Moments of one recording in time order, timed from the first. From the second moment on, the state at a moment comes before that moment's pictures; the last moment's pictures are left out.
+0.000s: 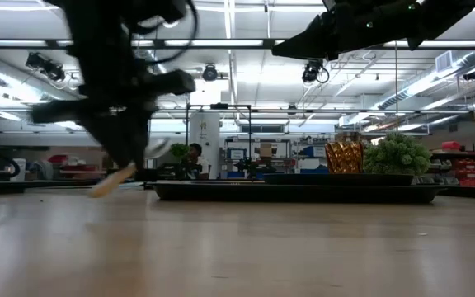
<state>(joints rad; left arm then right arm) -0.29 1.69 1.03 -0.69 -0.30 -1.70 -0.03 1.24 0.63 0.46 0.10 -0.36</state>
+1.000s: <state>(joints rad) 0.27 1.79 1.03 -0.37 -0.07 -1.00 -0.03 1.24 0.63 0.45 0.10 -0.33</state>
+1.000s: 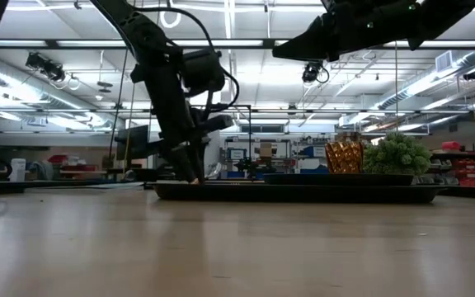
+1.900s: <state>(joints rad) 0.23 1.79 1.04 -0.09 -0.11 -0.32 -0.08 0.74 0.29 0.50 0.22 -0.08</state>
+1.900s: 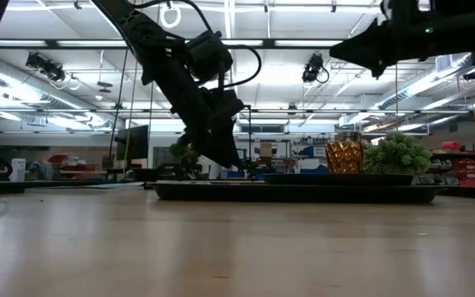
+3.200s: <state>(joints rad) -0.14 1.16 0.73 -0.04 -0.07 -0.07 -0.03 0.25 0.01 0.52 0.26 0.04</state>
